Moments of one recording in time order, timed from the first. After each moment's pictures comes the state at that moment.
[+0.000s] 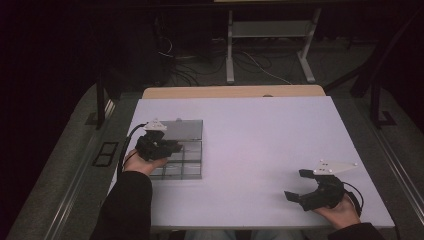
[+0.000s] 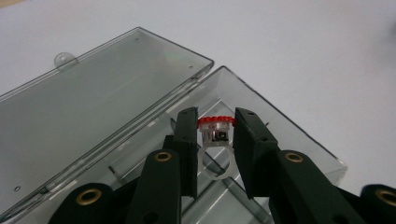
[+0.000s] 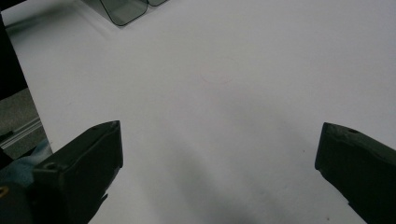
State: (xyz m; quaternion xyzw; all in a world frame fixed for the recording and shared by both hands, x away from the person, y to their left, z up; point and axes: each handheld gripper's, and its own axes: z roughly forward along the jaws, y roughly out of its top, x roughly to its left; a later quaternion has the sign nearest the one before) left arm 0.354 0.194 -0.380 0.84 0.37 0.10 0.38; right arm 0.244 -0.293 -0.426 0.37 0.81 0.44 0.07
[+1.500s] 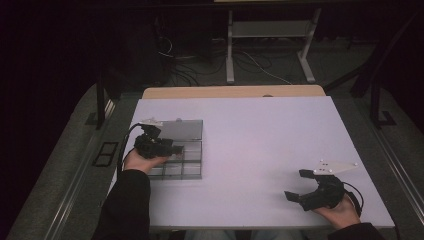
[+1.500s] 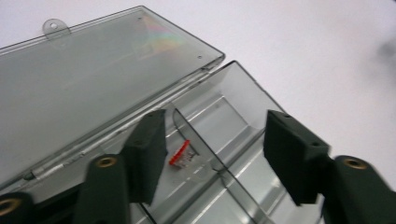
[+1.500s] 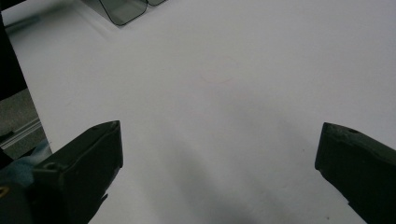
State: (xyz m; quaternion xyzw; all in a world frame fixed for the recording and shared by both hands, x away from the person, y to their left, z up) left arm 0.367 0.204 -0.387 0.82 0.42 0.04 0.39; right arm 0.244 -0.293 -0.427 0.37 0.81 0.44 0.07
